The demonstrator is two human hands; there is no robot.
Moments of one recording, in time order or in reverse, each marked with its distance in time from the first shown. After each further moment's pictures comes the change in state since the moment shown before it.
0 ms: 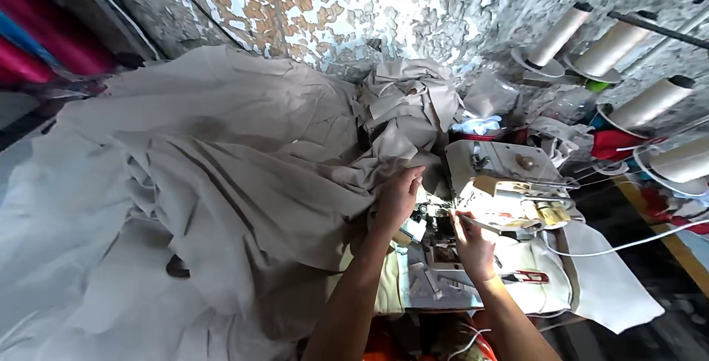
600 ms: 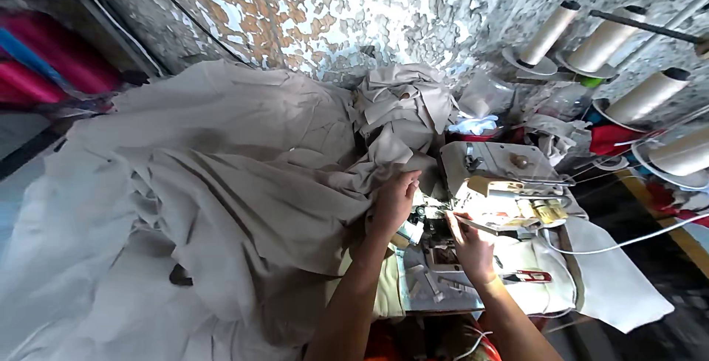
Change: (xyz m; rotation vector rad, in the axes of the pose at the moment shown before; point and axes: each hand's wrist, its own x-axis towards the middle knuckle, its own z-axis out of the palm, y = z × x) left_hand 0.001 0.001 0.001 0.047 -0.013 -0.005; right_hand 0.001 -0.001 -0.002 0.033 0.008 -0.002
